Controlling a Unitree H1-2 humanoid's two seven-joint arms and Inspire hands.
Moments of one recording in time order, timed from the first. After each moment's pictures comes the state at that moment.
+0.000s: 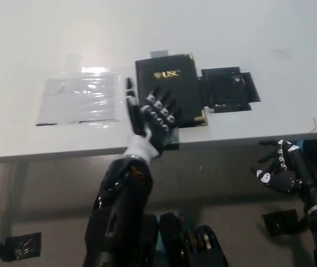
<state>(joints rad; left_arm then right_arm) -0.62 -0.17 0.01 0.42 -0.53 0.23 0.14 -0.27 -0.21 0.06 0.17 -0.19 0.14 0.01</state>
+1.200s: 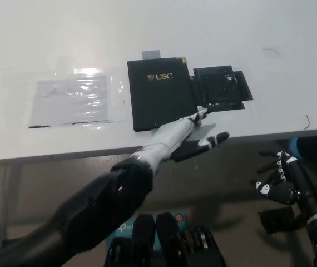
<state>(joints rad) -0.73 0.28 -0.82 0.19 0.15 0.29 0.12 -0.24 -0.21 0.08 0.18 -0.19 0.16 0.01</state>
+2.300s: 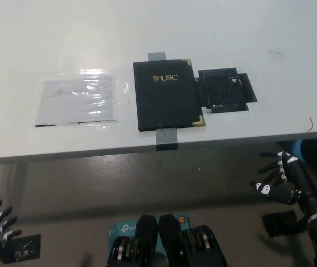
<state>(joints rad) 0.17 0.27 0.13 -0.05 -0.17 0.01 0.09 -0.24 -0.22 0.07 0.18 -0.19 0.17 0.01</state>
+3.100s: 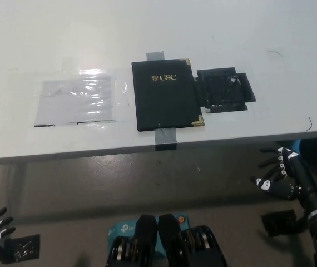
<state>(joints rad) 0.14 0.22 0.22 0.01 -0.21 -0.07 0.03 -0.26 -0.21 0.07 0.18 -0.19 0.17 0.01</state>
